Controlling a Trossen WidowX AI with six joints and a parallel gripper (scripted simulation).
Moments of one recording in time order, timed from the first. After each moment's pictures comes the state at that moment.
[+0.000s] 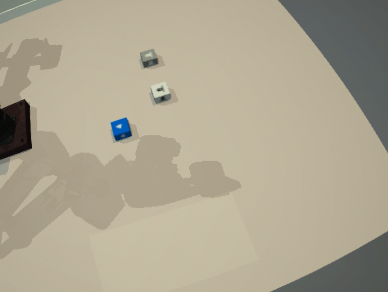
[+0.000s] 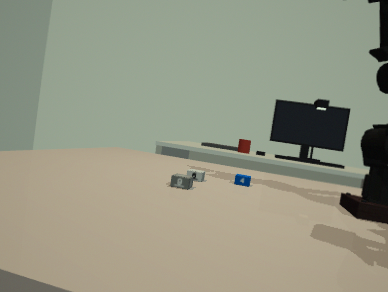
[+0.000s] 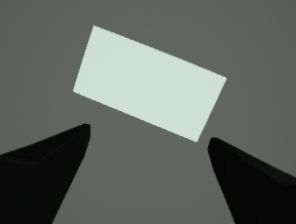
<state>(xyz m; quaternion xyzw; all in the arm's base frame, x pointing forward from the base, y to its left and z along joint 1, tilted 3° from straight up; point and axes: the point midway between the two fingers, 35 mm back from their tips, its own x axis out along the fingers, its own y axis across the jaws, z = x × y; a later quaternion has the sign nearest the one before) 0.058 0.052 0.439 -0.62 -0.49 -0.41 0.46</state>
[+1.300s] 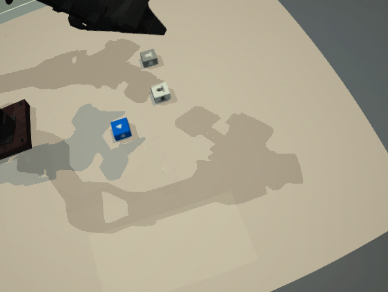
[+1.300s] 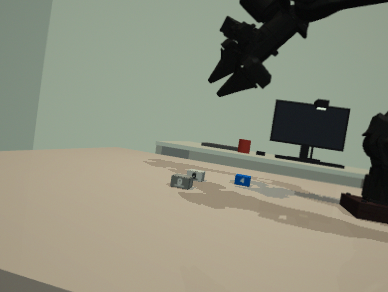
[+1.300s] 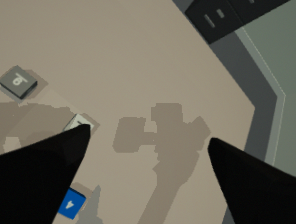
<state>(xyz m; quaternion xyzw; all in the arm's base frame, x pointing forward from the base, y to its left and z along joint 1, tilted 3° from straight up) 0.334 0.011 0.201 -0.35 0.37 0.17 0.84</state>
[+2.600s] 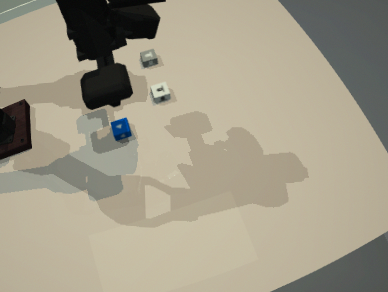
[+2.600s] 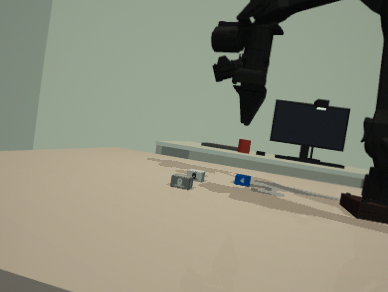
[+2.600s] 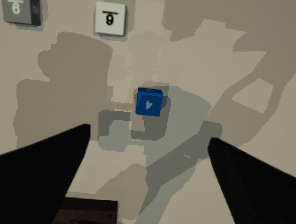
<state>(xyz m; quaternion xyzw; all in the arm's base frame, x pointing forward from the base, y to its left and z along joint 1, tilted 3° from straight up) 0.286 -0.030 0.144 -0.07 0.70 0.03 0.71</state>
